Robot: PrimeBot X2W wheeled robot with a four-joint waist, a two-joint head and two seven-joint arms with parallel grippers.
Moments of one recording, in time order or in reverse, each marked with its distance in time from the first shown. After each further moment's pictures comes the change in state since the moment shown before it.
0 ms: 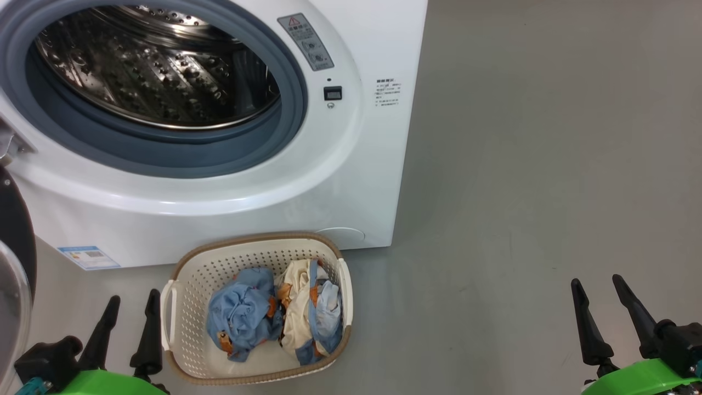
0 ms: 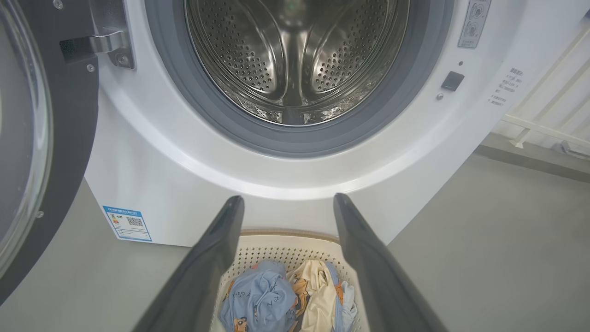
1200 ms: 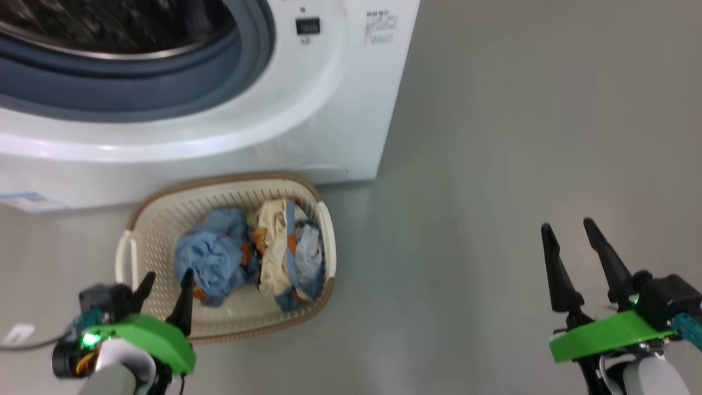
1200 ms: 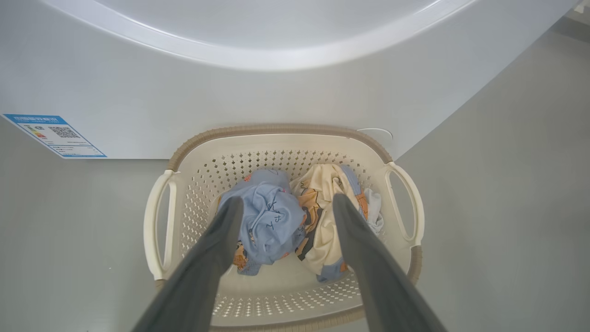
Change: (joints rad) left arm -0.302 -0.029 -0.183 0.443 0.033 0.000 0.000; right arm -0.130 0.058 0.048 -0.030 -0.002 0.000 0.000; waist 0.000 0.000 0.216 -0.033
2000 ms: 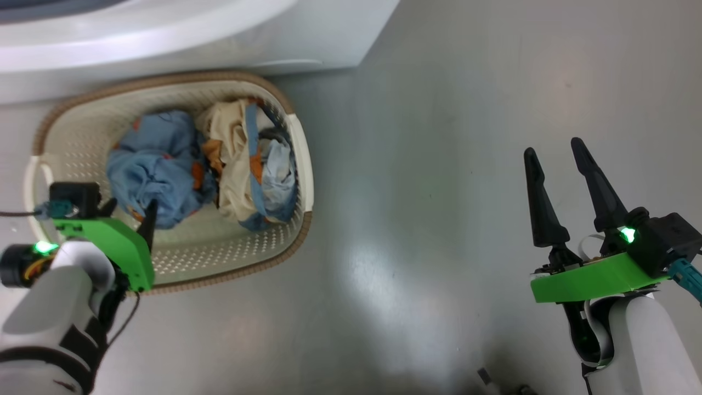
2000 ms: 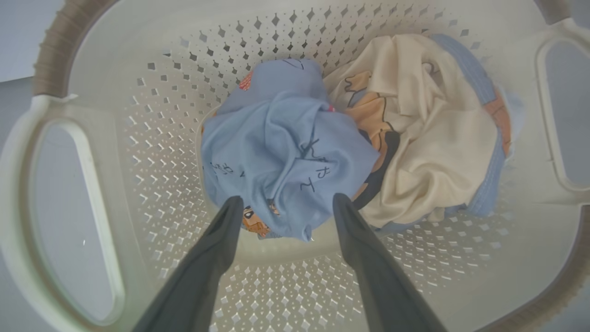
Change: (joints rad) left arm -0.495 0.060 -0.381 0.464 -0.178 -0.001 0.073; right arm -0.185 0.027 0.046 -0.065 -0.029 0.000 0.000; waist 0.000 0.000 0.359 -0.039
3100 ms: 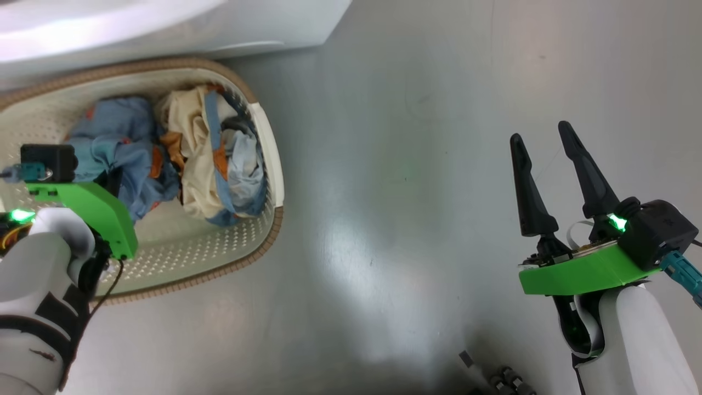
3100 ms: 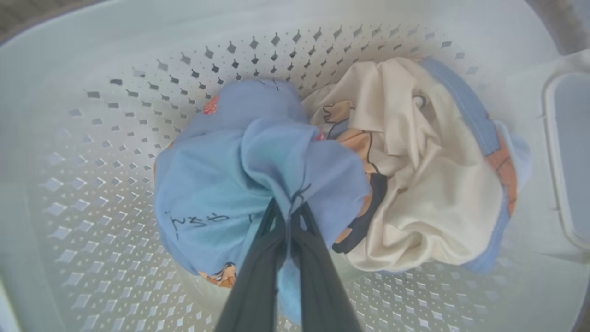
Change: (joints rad) left arm -0.137 0.046 -0.211 0.042 -0.209 0.000 0.020; right arm -0.032 0.013 0.038 -0.024 -0.007 0.000 -0.007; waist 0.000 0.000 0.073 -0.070
